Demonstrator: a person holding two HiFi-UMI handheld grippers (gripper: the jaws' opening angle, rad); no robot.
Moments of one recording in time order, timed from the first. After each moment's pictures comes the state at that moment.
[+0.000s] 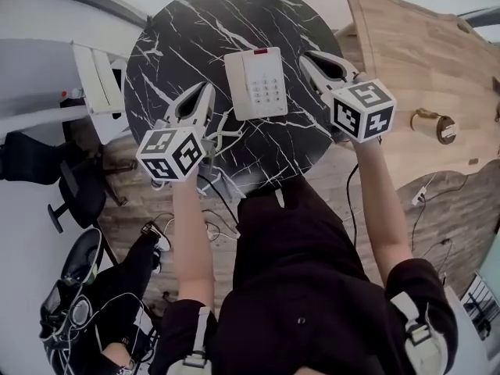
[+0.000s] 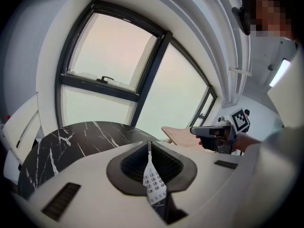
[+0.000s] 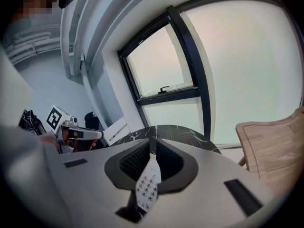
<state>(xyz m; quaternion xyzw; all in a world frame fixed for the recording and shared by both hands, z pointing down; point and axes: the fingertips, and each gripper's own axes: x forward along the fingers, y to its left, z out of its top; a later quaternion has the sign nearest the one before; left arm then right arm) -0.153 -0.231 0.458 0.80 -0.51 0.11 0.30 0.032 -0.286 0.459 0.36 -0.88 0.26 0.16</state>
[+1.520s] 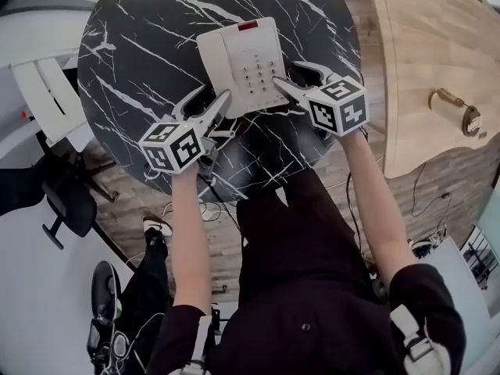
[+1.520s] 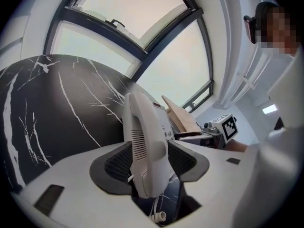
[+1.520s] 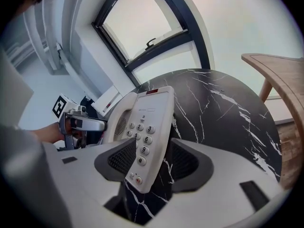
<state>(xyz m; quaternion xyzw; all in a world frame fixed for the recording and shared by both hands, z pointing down) -0.131 -0.214 0.650 0.78 -0.38 0.15 0.48 0.004 -0.232 0.671 0.31 -0.81 0.41 0.28</state>
